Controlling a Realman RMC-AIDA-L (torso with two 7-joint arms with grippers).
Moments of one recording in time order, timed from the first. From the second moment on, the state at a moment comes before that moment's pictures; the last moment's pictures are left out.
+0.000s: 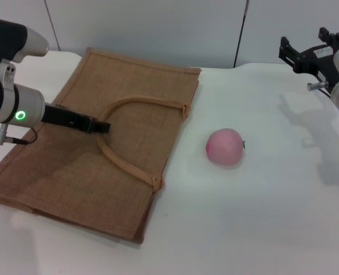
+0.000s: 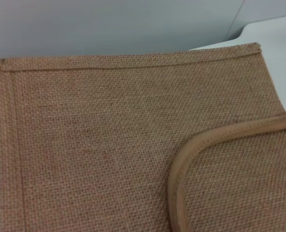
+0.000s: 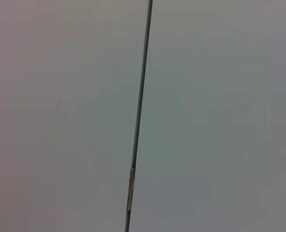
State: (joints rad) left arm -0.78 -2.01 0.62 0.62 -0.59 -1.12 1.12; right arm 0.67 2.02 -2.10 -0.42 0.79 -0.58 -0.09
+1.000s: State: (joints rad) left arm -0.78 -2.01 0.62 0.62 -0.58 -1.14 1.12; right arm 0.67 2.02 -2.10 -0.42 0.79 -0.58 -0.09
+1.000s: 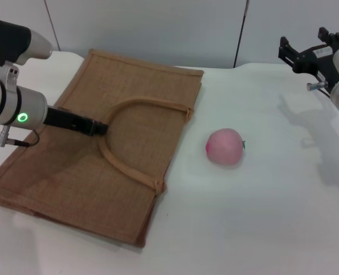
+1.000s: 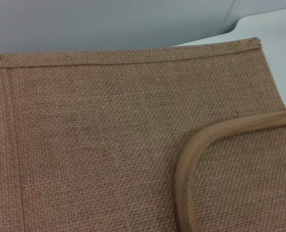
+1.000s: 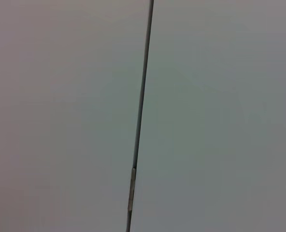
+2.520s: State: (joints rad) left arm -0.79 -2.02 0.62 0.64 -0.58 -1.16 1.15; right arm 0.68 2.02 -2.10 -0.42 0.79 -0.58 -0.09
